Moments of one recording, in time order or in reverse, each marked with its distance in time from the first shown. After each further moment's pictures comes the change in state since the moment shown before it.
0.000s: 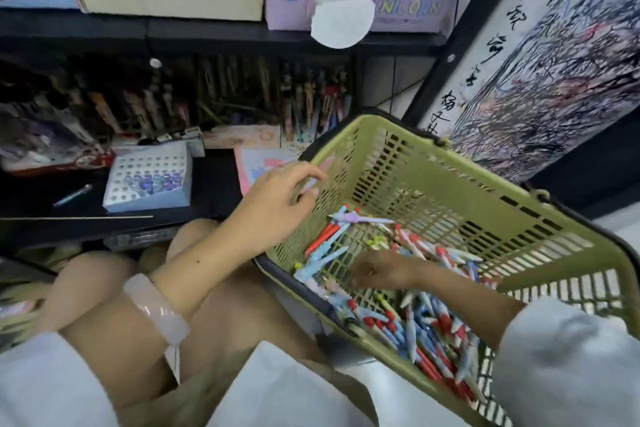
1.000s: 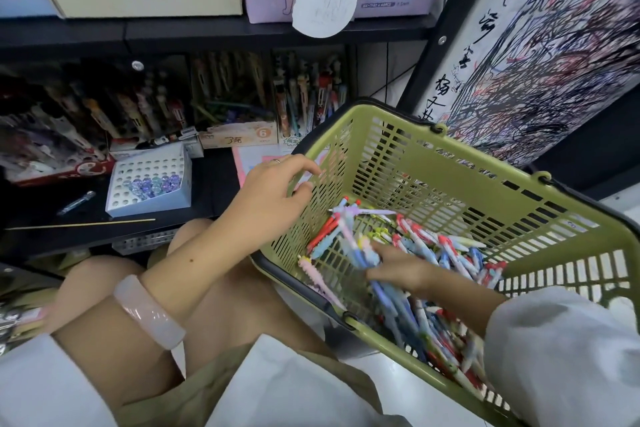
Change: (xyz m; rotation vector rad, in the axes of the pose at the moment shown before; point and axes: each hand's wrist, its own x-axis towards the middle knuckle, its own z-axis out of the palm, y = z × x) left_hand -0.001 0.012 -0.001 -0.001 0.001 -0.107; right_hand -0.008 0.006 0.025 0.613 0.168 0.081
